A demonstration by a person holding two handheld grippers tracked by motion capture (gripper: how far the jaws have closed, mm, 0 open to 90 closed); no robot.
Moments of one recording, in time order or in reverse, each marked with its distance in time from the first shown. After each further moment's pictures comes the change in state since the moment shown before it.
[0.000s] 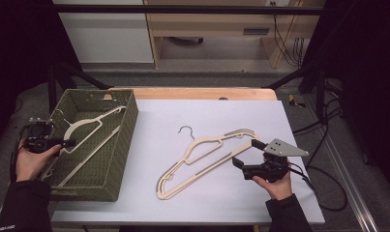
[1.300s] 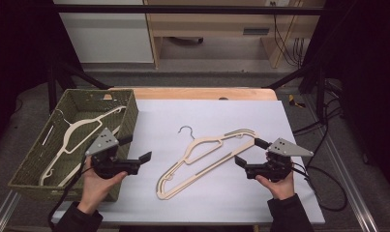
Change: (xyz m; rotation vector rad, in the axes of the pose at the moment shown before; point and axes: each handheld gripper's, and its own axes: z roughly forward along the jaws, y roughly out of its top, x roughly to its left) left arm -0.244 -0.023 -0.033 -0.426 -0.422 0.397; right arm -0.003 0.003 -0.006 -0.022 -0.008 0.015
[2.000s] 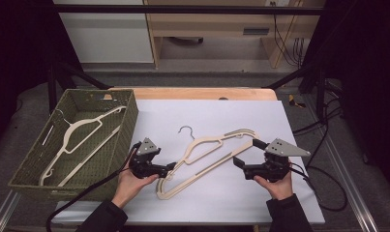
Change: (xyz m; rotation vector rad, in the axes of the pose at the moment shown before) left arm -0.003 -0.049 0.097 0.259 -0.020 -0.004; right arm 0.002 -0.002 0.005 0.017 0.006 -0.007
